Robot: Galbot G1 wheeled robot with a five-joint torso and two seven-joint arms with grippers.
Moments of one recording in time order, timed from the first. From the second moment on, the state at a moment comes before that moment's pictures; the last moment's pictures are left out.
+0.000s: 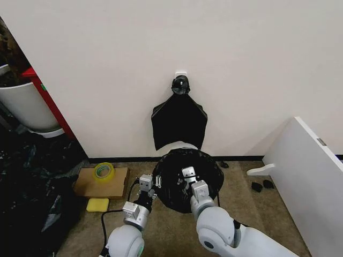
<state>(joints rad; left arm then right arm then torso) 1.39 -1.26 -0.14 -1.94 -0.25 -0.14 -0.11 -0.92 1.03 -0.36 2.08 0.79 -0.63 0.81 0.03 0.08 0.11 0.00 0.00</state>
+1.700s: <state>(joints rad) 1.45 -1.24 -0.17 -2.02 -0.21 -0.24 -0.03 -0.92 1.07 -0.31 1.90 0.75 -0.65 0.81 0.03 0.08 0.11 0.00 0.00</state>
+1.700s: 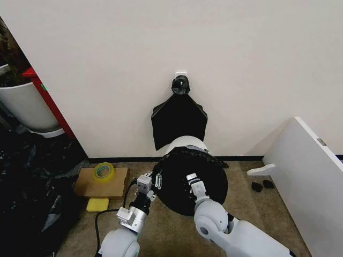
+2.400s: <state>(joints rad) 1.40 -1.23 -0.22 -1.99 -0.33 -0.08 -0.17 -1.11 0.94 -0.32 2.20 0.54 -0.41 0.60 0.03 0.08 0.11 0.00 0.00</state>
